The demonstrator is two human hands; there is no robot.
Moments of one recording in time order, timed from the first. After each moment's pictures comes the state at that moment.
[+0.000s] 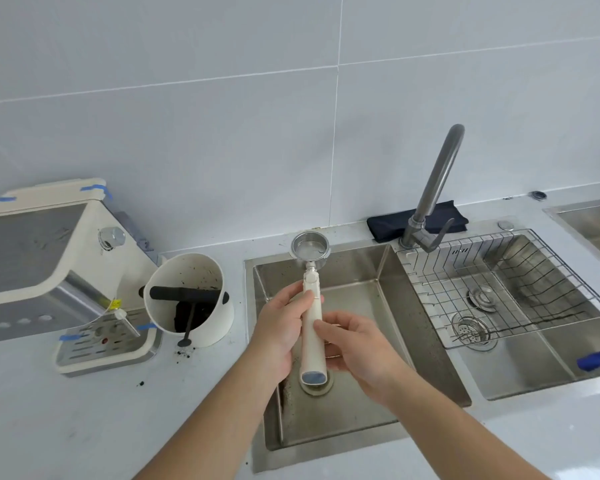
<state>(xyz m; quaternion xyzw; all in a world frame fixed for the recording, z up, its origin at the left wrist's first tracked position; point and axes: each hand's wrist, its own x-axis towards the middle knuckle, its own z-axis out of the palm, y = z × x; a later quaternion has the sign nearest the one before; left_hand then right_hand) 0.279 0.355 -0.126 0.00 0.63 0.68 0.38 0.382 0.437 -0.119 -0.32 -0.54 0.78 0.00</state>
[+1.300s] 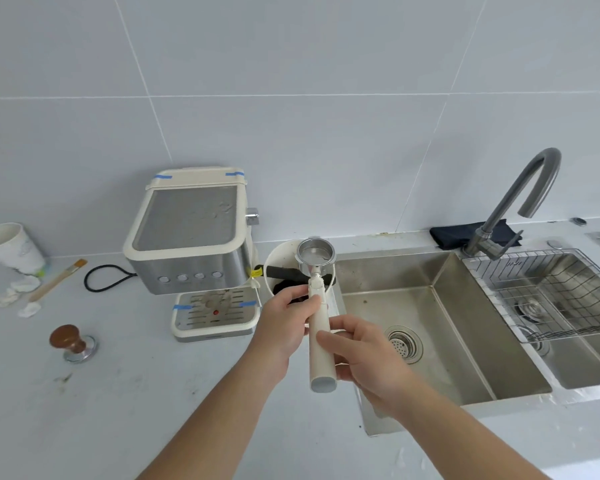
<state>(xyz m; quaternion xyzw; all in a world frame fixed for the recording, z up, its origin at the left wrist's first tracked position) 0.207 0.142 -0.097 0.06 0.66 0.67 0.33 0.315 0.229 -0.090 -0.29 -0.57 0.77 0.02</state>
